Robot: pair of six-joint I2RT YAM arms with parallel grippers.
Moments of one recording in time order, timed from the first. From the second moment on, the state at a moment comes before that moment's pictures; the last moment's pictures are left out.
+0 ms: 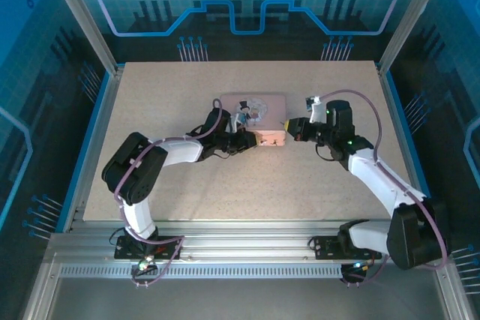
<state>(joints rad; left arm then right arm) -0.53 1.83 0.95 0.24 0.55 -0.93 0.23 1.21 0.77 -0.10 -0.53 0.48</state>
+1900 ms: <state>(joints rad) -0.53 1.85 1.07 0.18 0.54 -1.03 0.41 1.57 0.40 0.85 -0.46 1.17</state>
